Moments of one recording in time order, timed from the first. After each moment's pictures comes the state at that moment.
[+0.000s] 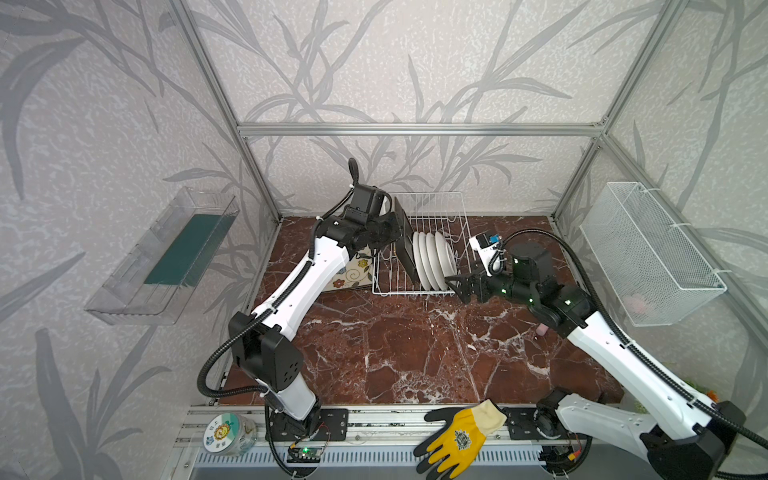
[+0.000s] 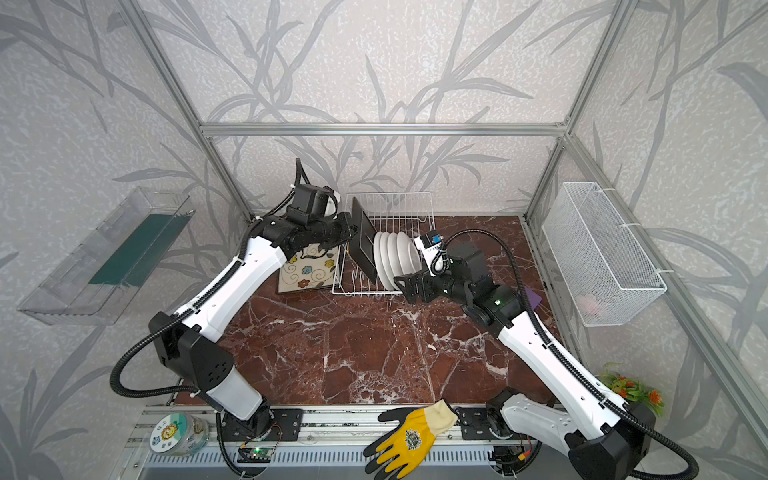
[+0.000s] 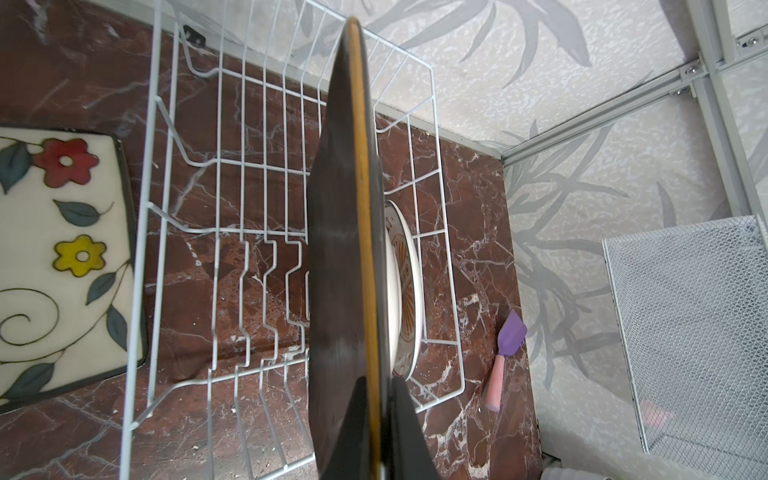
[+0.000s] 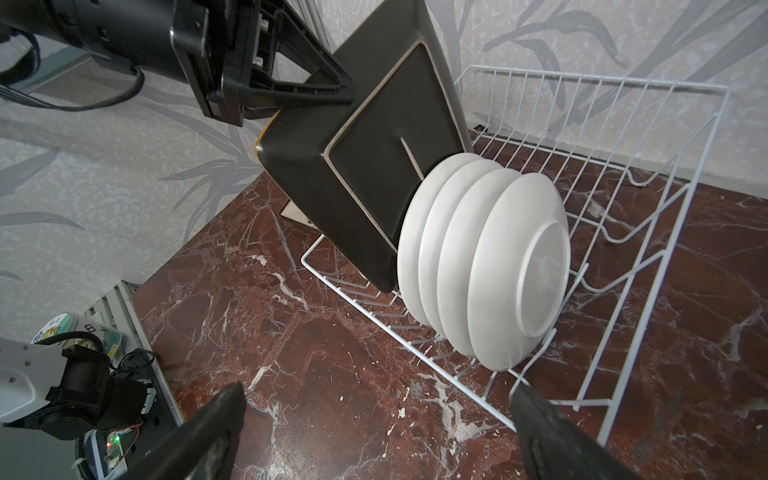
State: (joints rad) left arm -0.45 1.65 1.73 -0.74 0.18 -0.69; right arm 0.56 1.08 1.08 -0.47 -0.26 0.18
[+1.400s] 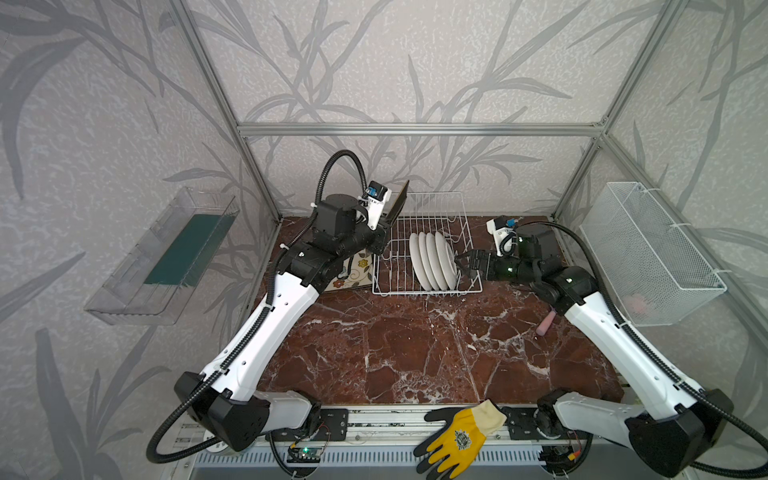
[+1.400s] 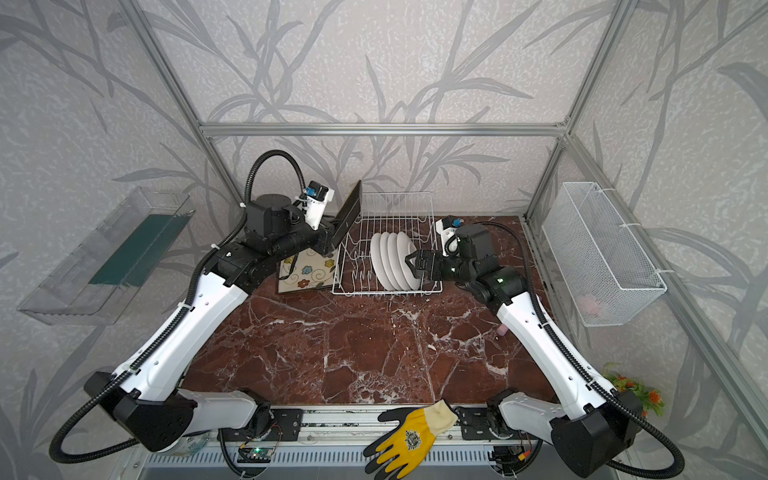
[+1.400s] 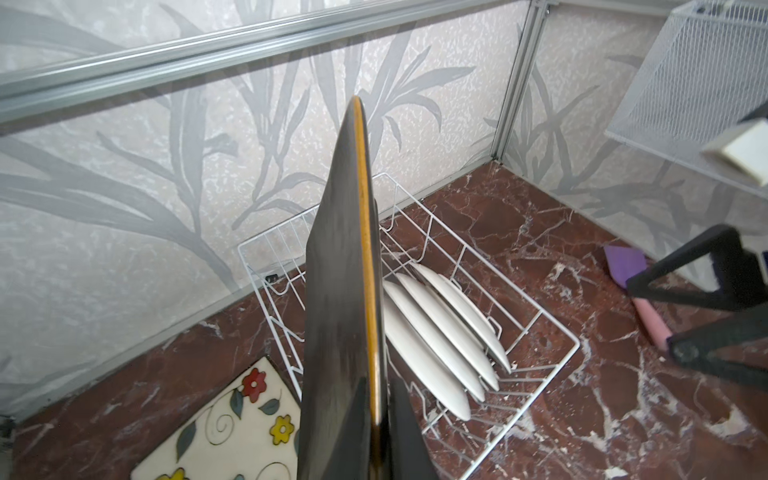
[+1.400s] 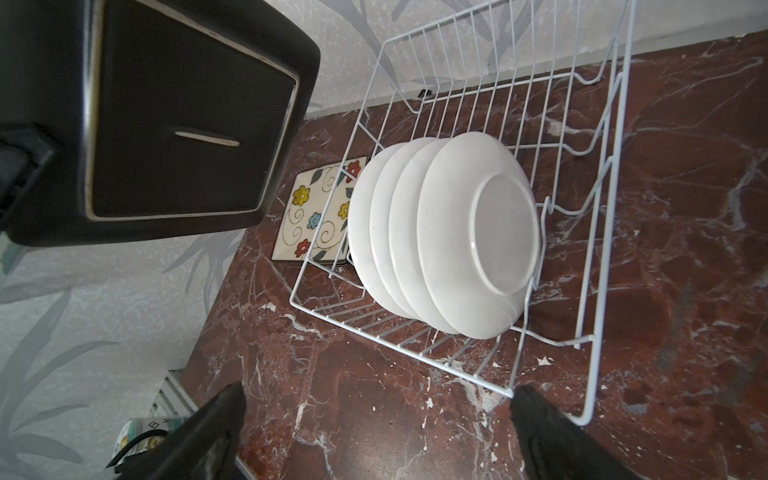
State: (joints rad) left arm -0.47 1.32 1.49 -0.53 0.11 0.13; right arm 0.41 1.19 1.21 -0.58 -0.33 0.49
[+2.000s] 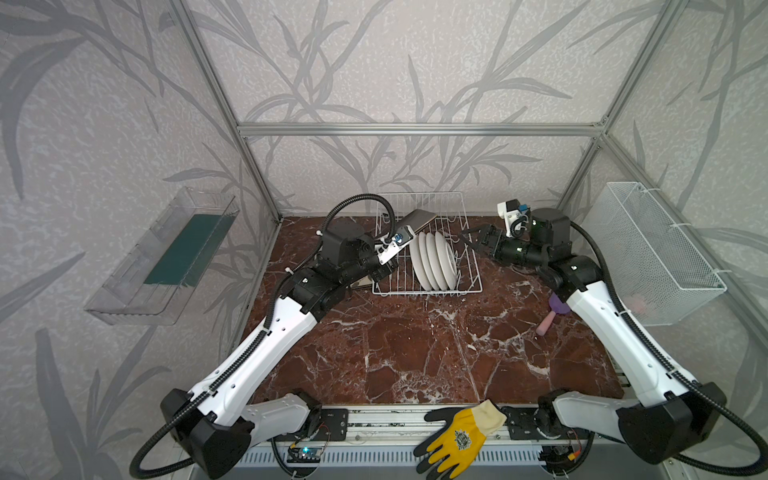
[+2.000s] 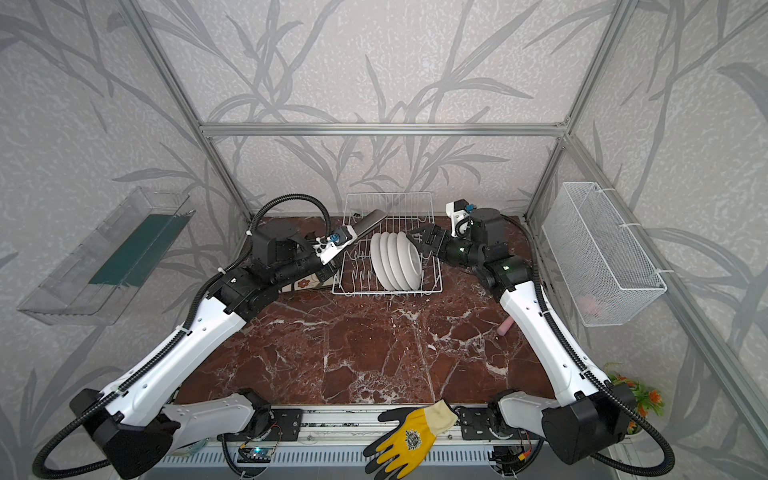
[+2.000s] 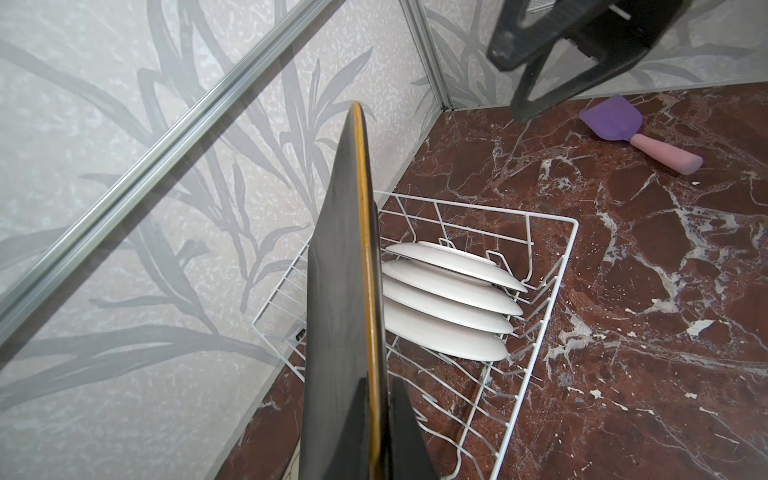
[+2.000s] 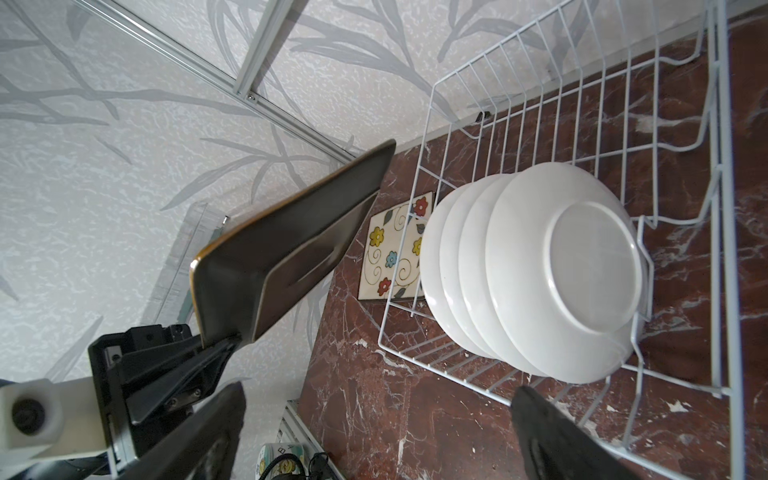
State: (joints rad) left arm -0.56 1.18 1.26 -0.42 0.15 0.63; right arm 0.30 1.26 1.29 -0.43 -0.55 0.74
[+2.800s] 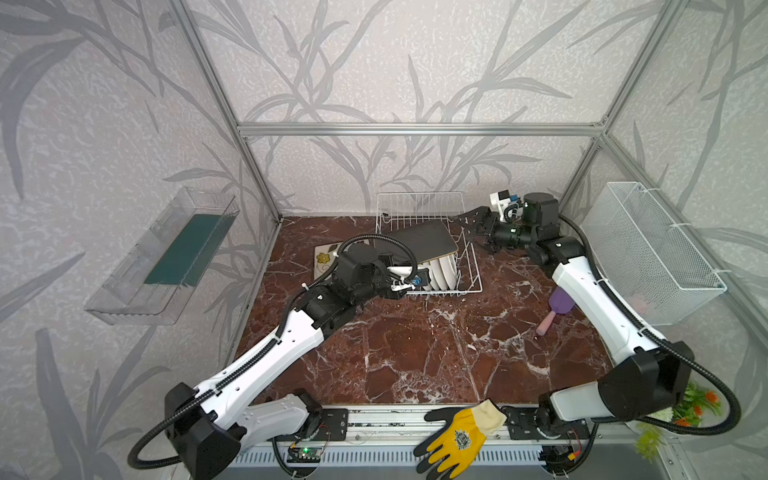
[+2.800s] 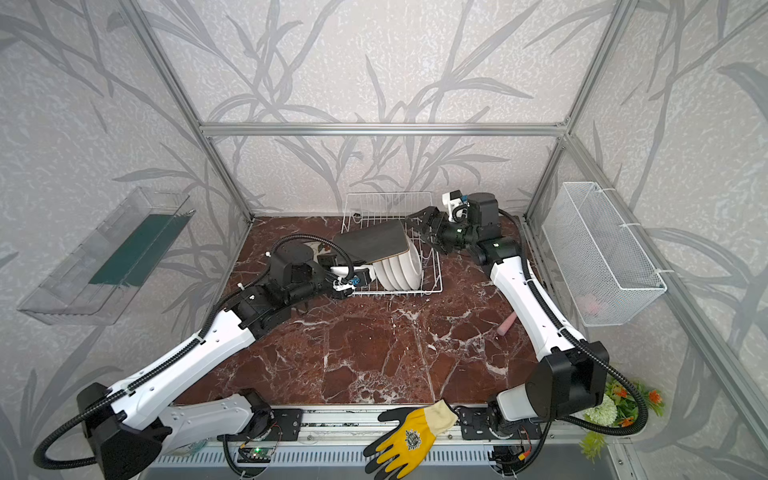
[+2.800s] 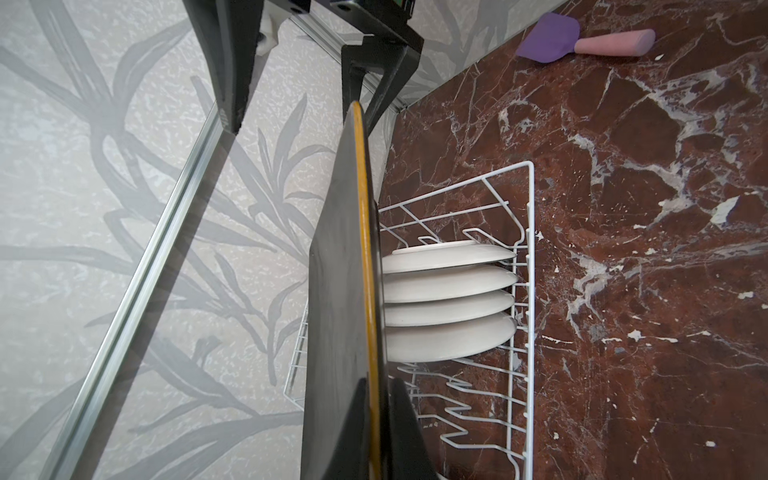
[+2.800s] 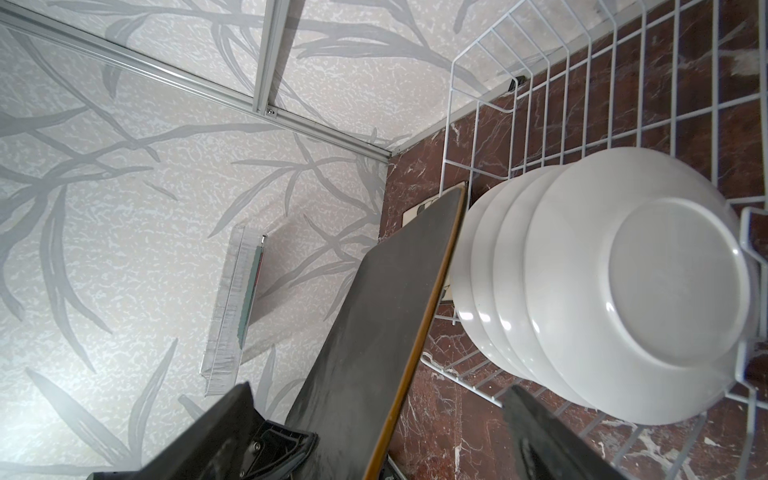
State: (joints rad) left arm -0.69 1.14 1.06 -0.26 0.11 1.00; right arm 0.24 1.46 1.39 -0.36 -0.72 0.89
